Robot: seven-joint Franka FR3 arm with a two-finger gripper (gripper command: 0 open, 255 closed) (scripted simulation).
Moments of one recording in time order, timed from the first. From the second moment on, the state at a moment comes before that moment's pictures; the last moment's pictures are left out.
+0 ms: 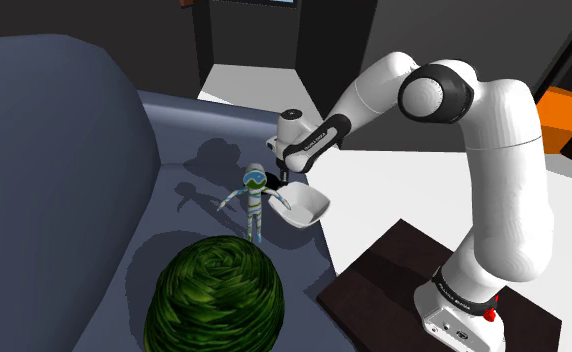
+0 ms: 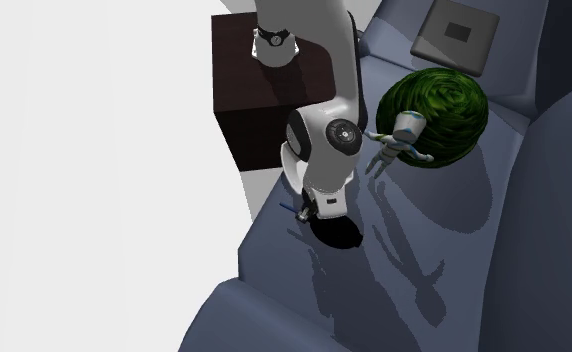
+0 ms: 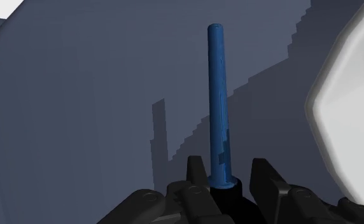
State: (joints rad) arm 0.07 0.59 -0.01 -1.91 -0.30 2.63 -0.54
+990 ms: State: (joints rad) arm 0.06 0.51 0.01 -1.92 -0.28 2.55 -0.57
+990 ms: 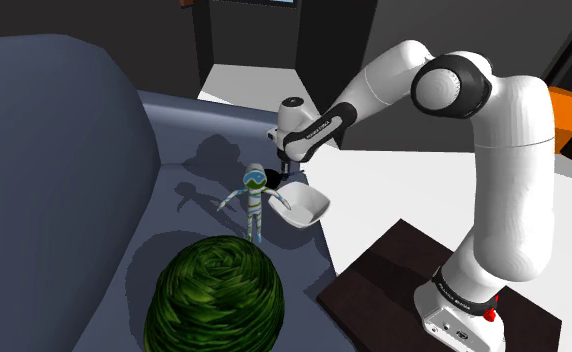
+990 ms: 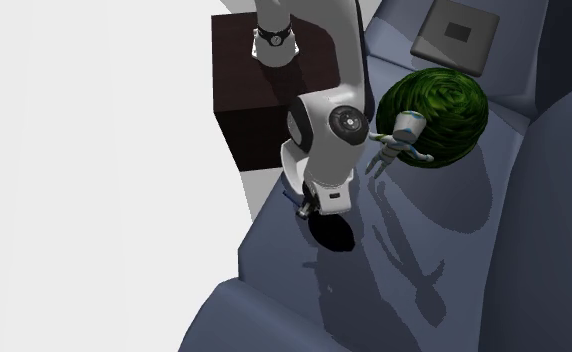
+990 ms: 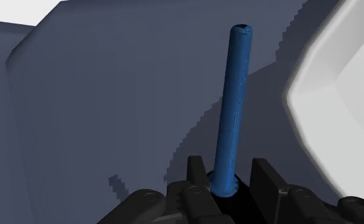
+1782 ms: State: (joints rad) arm 0.05 0.41 0.02 -1.90 -0.25 2.43 -0.60
